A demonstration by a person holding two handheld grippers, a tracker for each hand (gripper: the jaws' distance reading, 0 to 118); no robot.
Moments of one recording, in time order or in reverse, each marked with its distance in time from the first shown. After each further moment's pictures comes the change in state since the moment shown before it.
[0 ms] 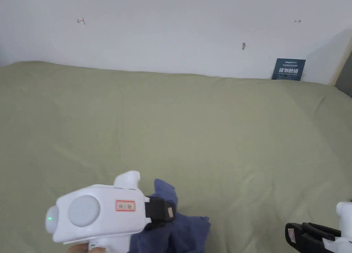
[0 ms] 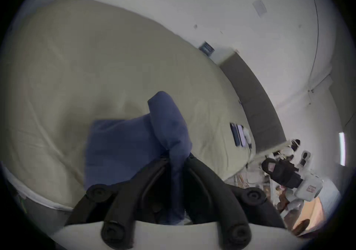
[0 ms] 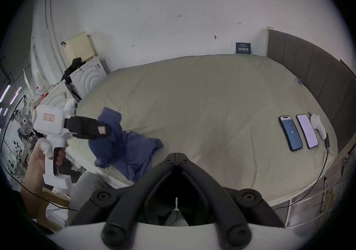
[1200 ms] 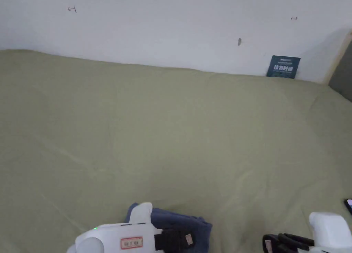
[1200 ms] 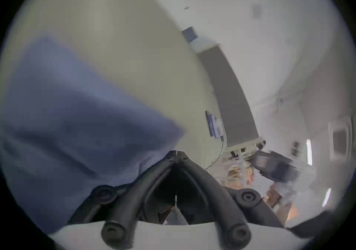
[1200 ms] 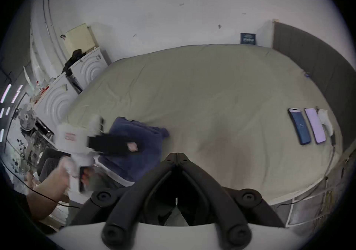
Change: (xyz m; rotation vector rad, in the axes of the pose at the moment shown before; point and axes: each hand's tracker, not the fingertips) left arm -0.039 -0.038 -0.035 0.021 -0.290 0.006; right arm -0.016 -0.010 -0.037 -0.096 0.079 0.002
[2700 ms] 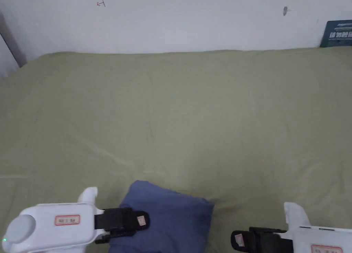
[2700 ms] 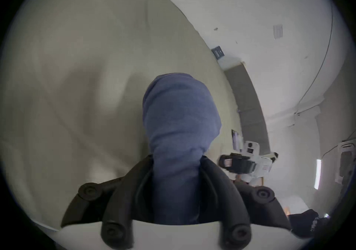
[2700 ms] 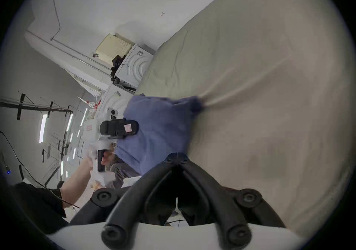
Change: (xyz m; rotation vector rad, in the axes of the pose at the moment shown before) left arm -0.131 0.090 0.154 -0.008 0.224 0.179; right arm 0.005 0.008 -0.194 -0.190 0.606 -0.258
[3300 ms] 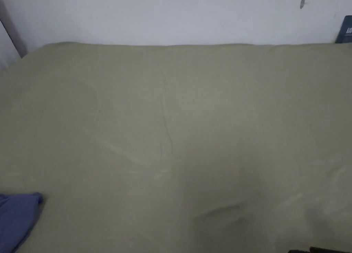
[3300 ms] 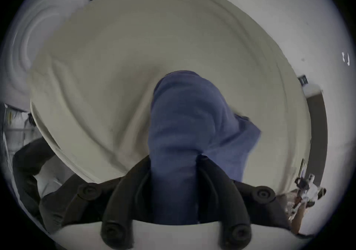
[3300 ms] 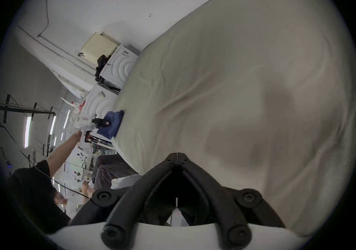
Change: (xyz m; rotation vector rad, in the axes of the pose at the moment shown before) left arm -0.169 0.091 0.245 0.037 0.665 0.193; right arm -0.013 -0.013 0.032 0.002 -0.171 -0.022
